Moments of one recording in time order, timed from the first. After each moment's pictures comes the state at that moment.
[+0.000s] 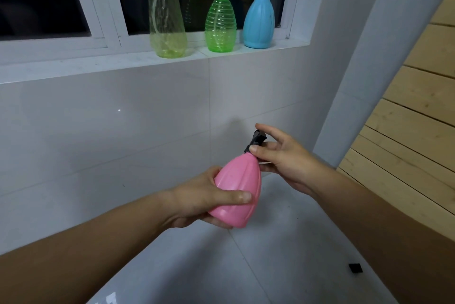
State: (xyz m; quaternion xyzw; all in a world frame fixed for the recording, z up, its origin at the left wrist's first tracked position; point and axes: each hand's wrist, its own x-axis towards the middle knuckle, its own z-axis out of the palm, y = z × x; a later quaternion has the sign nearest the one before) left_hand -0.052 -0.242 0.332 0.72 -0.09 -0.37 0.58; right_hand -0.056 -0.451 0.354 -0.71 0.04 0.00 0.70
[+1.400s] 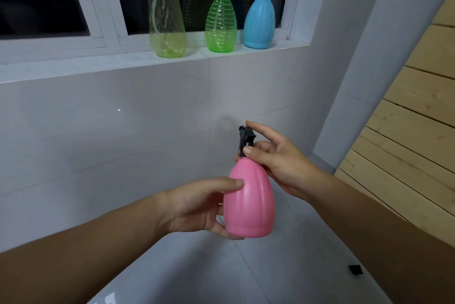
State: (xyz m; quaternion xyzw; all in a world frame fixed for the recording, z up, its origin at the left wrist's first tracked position) left_hand -0.047 -0.238 0.325 0.56 -0.07 -0.51 0.65; right_hand -0.061 -0.439 0.354 -0.69 -0.01 0.00 0.72
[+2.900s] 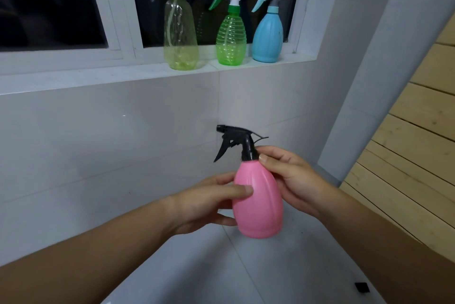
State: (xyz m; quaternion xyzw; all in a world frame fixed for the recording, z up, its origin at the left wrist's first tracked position) left_hand -0.049 -0.235 0.343 0.66 -0.13 -0.37 0.63; right_hand -0.063 -0.438 0.353 -0.61 -0.01 0.03 0.79
